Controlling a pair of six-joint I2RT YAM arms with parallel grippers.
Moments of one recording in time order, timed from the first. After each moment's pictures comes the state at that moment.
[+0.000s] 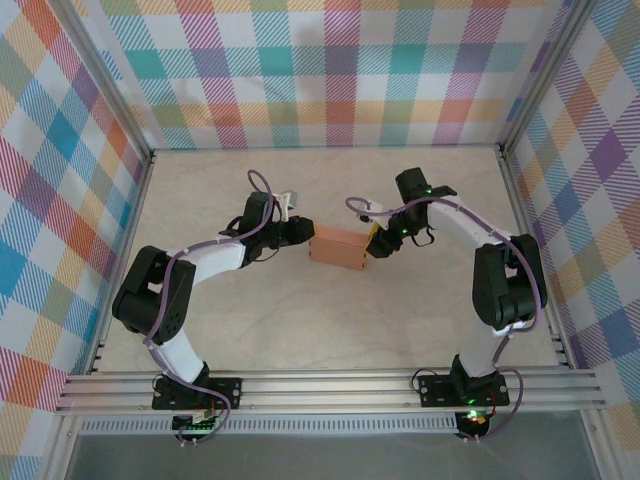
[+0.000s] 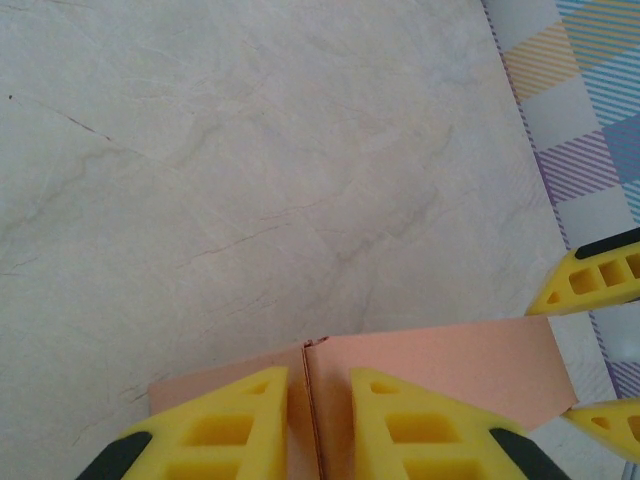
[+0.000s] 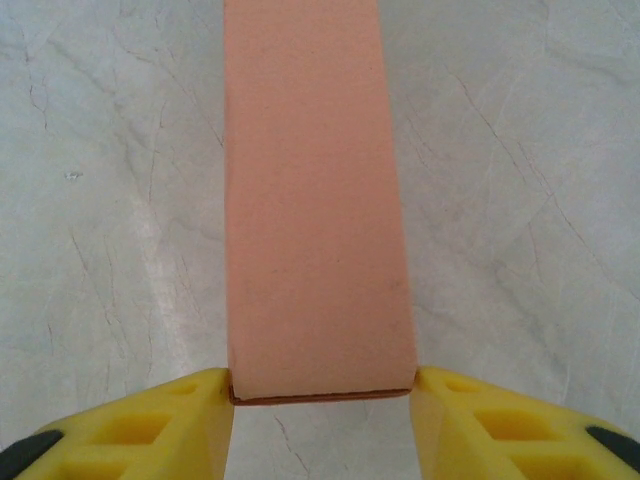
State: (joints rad) left arm -0.43 1.71 0.94 0.15 0.44 -0.57; right arm 0.32 1.76 1.31 -0.80 -0.57 -0.83
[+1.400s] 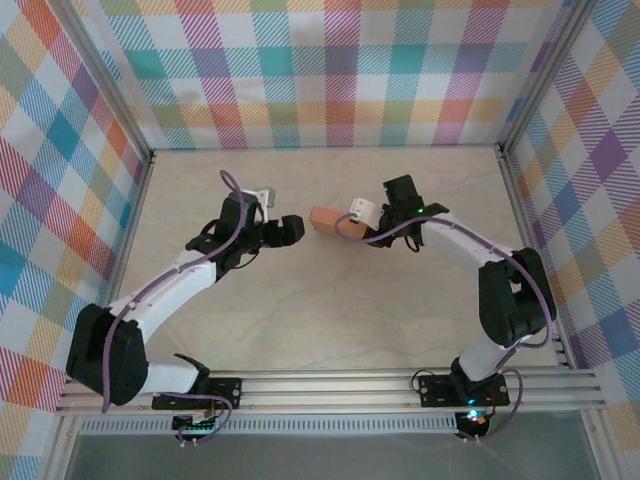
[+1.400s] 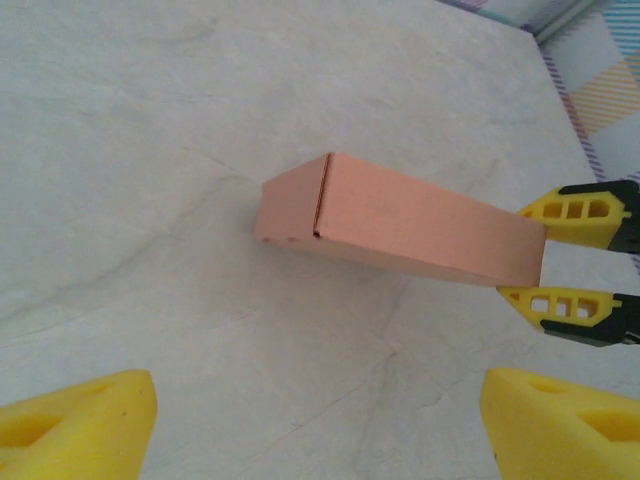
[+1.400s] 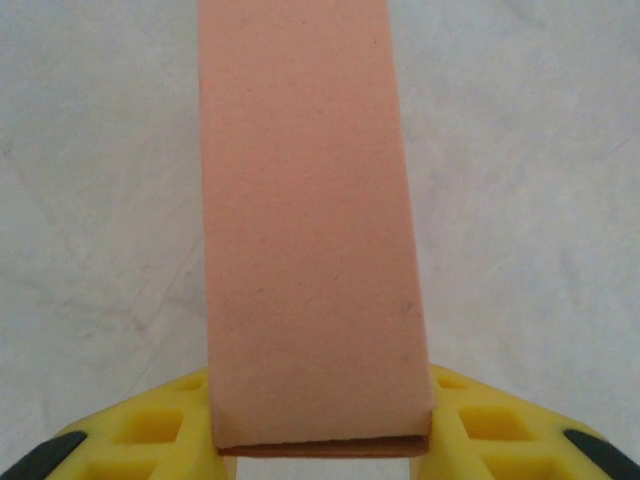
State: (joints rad) left arm -0.44 1.31 0.91 -0.22 0.16 -0.49; right arm 0.45 1.65 1.14 -0.38 -0.19 -0.80
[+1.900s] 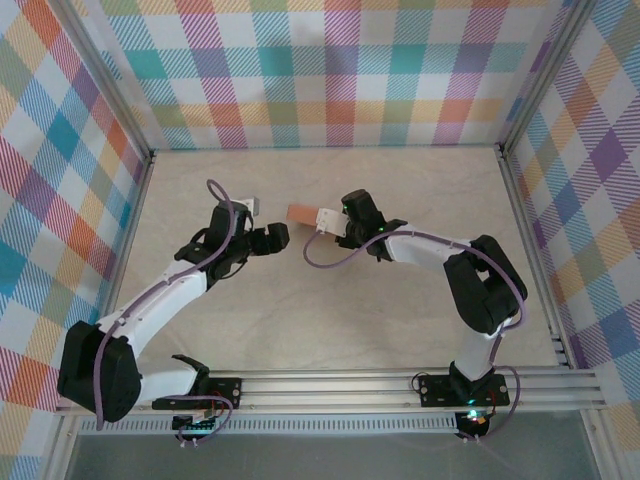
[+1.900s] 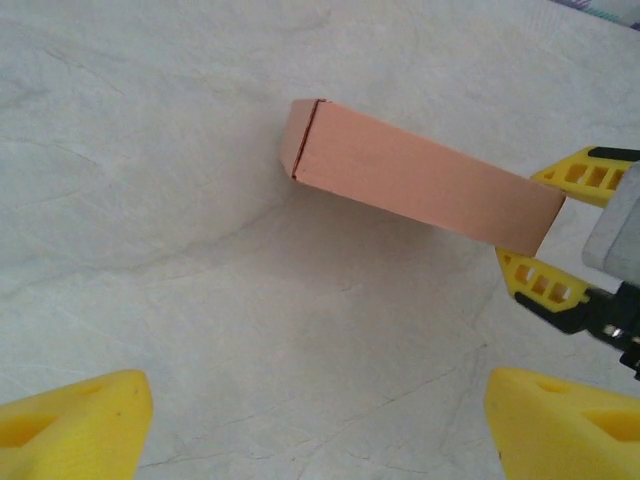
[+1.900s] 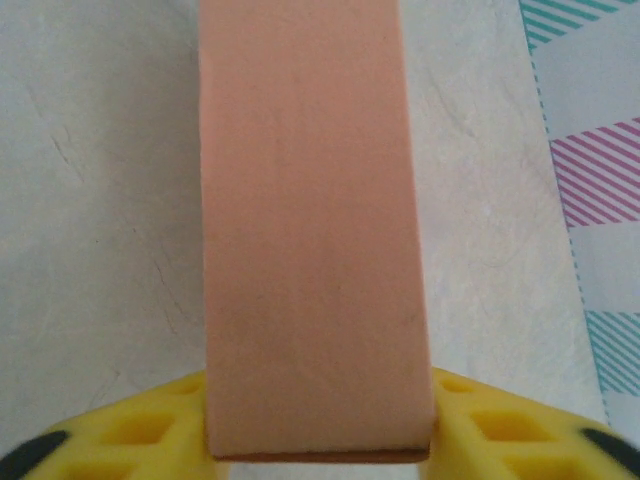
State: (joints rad) left arm -0.41 1.23 0.85 -0.30 0.05 -0.47; right arm 0.63 1.80 1.13 -0.08 0.13 -0.86
